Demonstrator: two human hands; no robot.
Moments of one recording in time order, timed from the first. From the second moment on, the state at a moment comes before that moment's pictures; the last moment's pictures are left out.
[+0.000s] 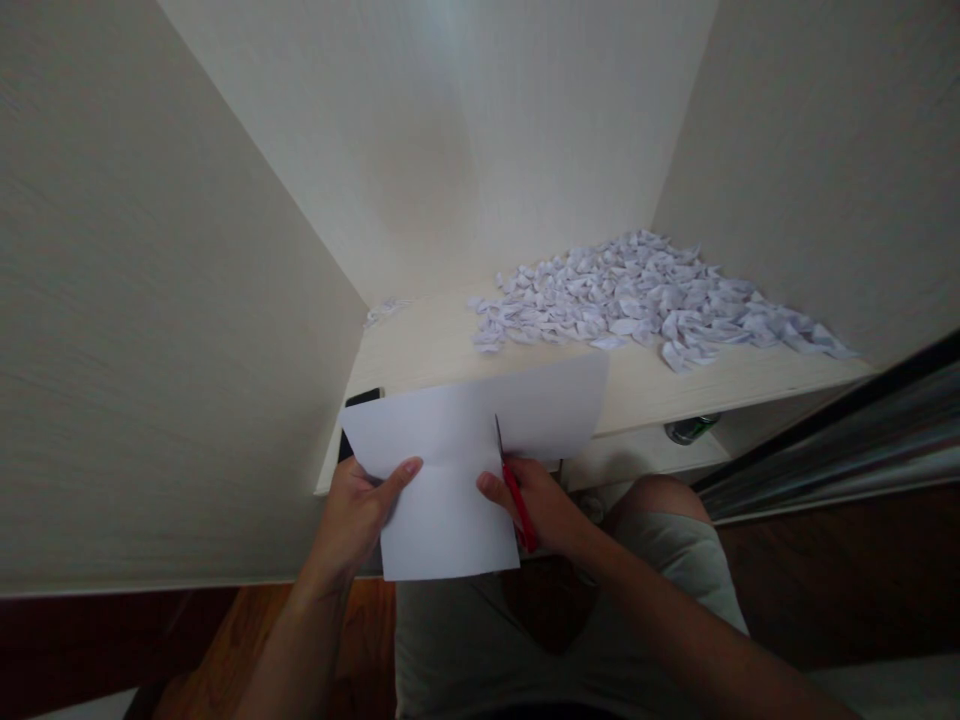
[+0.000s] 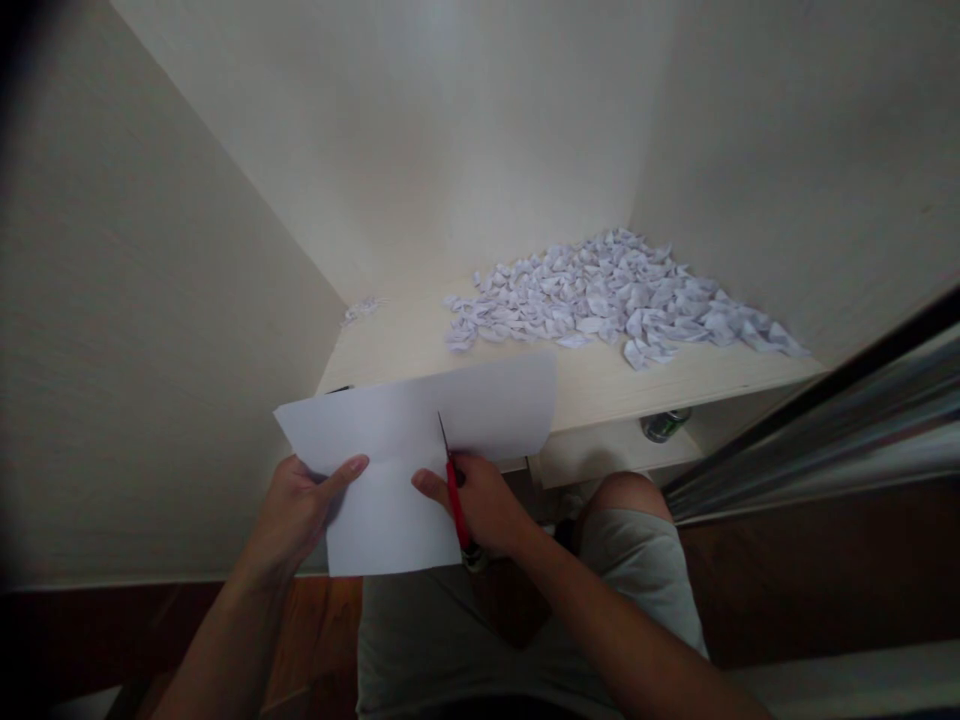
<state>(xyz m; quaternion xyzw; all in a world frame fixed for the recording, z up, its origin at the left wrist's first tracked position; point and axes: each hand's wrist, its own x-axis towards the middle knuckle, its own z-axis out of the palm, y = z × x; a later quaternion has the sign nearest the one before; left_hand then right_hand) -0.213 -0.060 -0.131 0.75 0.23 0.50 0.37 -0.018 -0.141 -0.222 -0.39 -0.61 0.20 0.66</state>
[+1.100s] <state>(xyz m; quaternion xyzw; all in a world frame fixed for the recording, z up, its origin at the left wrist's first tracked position) -0.193 -0.057 -0.128 0.77 0.23 0.51 0.30 -0.017 -0.139 -0.215 -0.53 -0.50 0.07 0.68</state>
